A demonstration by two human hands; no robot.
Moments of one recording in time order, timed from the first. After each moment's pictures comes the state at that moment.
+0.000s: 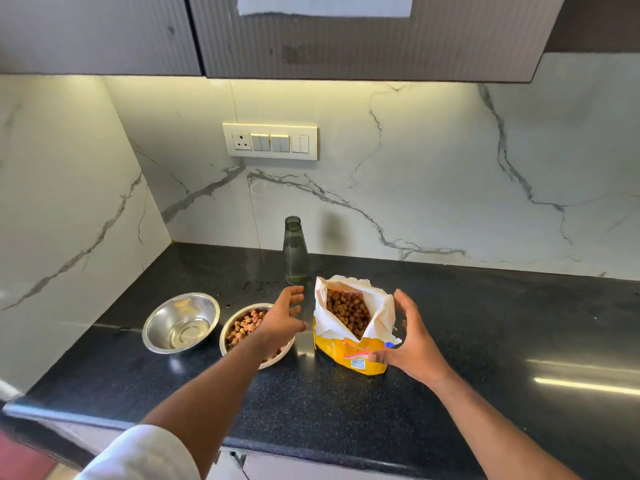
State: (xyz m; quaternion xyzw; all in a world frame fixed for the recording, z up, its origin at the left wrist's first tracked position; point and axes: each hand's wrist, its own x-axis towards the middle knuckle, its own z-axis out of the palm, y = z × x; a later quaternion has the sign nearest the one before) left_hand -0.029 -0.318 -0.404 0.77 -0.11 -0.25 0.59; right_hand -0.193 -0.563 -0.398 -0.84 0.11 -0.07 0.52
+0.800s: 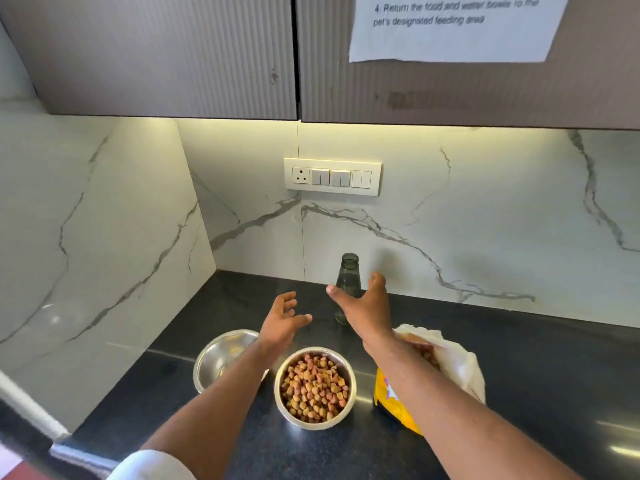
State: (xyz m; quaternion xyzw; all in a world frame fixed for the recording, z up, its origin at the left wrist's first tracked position) left_hand 0.078 -0.221 -0.383 0.75 -0.04 -0.14 0.64; right_hand 0.025 -0.394 -0.337 -0.76 0.21 -0.20 0.58
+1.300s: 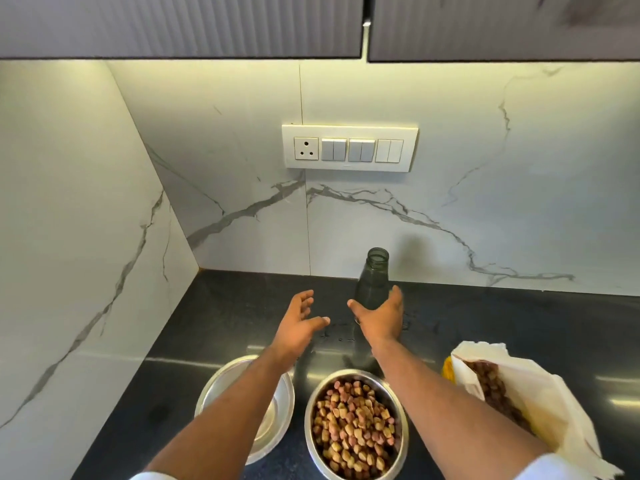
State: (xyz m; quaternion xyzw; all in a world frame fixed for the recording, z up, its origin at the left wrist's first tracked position) left_hand 0.196 -0.215 -0.440 0.74 -0.09 -0.23 0.62; right_hand 0.149 -0.386 -0.442 -0.74 0.41 -0.18 0.50
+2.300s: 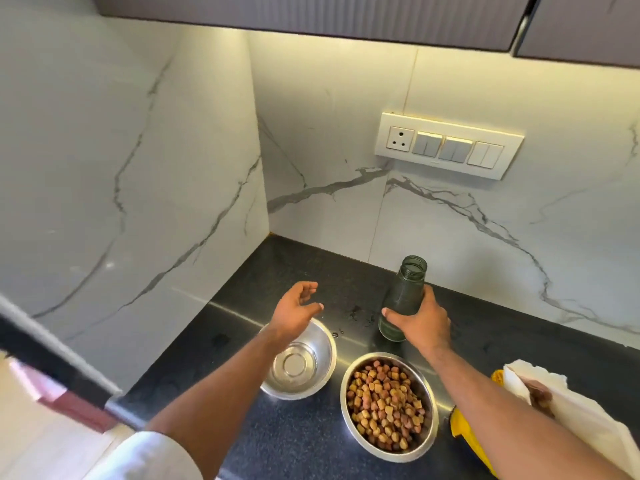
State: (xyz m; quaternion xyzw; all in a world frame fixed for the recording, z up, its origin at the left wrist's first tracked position) left_hand 0.164 -0.108 -0.433 0.78 0.00 -0.13 0.61; right_hand 0.121 -0.380 -0.434 -0.89 0.21 -0.09 0.38
